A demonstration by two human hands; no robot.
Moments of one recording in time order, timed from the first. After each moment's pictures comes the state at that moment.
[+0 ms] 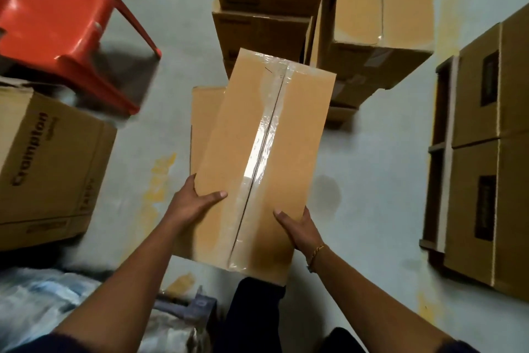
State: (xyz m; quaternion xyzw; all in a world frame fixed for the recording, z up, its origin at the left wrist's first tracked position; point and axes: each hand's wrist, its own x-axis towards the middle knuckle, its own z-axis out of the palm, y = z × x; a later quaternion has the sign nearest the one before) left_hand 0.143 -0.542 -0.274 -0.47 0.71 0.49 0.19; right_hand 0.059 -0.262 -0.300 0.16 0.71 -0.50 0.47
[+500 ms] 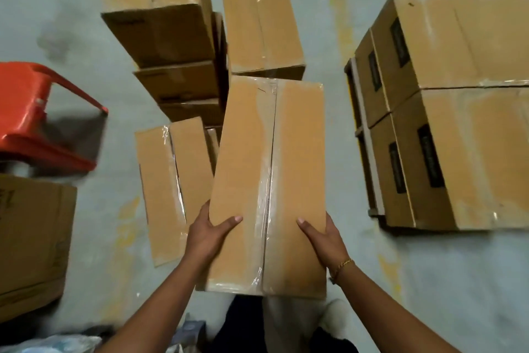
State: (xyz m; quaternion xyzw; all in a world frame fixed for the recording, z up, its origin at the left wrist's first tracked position) left_hand 0.122 -0.332 -0.150 -0.38 0.74 0.54 0.14; right_hand 0.067 -0.061 -0.156 0.22 0.74 -0.54 0.33
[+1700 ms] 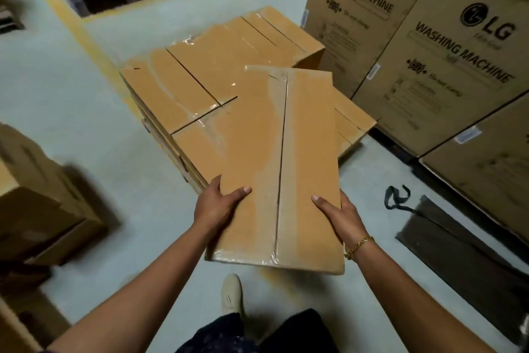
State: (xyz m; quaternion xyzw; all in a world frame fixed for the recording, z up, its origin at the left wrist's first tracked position) left_hand -0.101 0.314 -0.031 -0.01 0.84 0.49 0.24; right_hand 0.045 0.564 -0.018 0.42 0.68 -0.60 0.00
